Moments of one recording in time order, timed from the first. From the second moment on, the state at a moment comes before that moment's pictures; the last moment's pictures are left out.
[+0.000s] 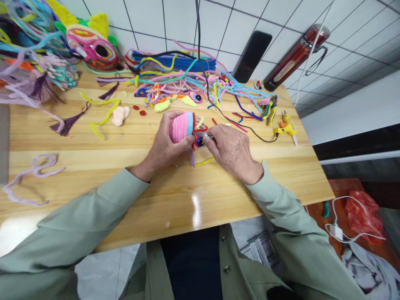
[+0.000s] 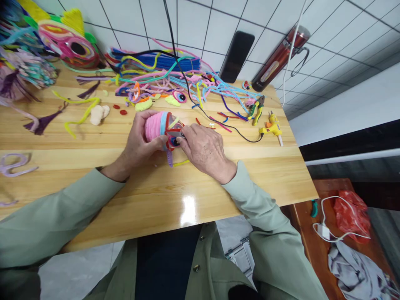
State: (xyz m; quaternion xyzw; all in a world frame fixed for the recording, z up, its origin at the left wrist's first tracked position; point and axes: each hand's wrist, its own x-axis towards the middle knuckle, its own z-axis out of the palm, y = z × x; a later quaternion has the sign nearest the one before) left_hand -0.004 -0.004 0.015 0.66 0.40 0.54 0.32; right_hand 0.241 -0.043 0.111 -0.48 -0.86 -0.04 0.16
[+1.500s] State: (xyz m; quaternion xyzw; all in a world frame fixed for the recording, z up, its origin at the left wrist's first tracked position) left_hand -0.006 -0.003 0.014 0.65 0.38 0.56 0.35; right_hand 0.239 -0.044 0.108 -0.48 -0.86 -0.05 0.15
